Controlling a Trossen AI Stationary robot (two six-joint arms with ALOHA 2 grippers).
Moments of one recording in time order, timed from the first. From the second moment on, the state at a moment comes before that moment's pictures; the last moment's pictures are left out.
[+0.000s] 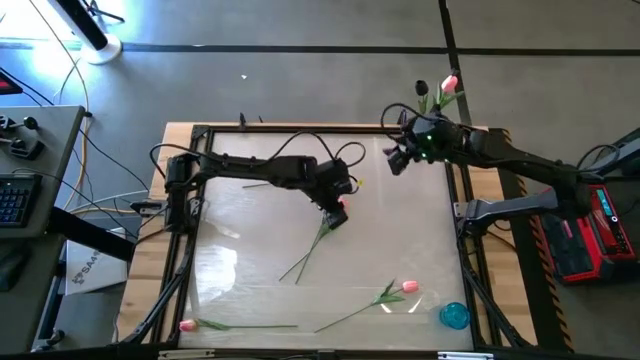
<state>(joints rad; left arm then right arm) 0.10 1.96 1.58 -0.56 0.25 -0.42 -0.39 1.10 1.12 -0.71 0.21 0.33</state>
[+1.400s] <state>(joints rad) -0.05 1.88 1.72 -0.79 0.00 -0.44 -0.08 1.07 1.12 -0.89 0.09 0.94</state>
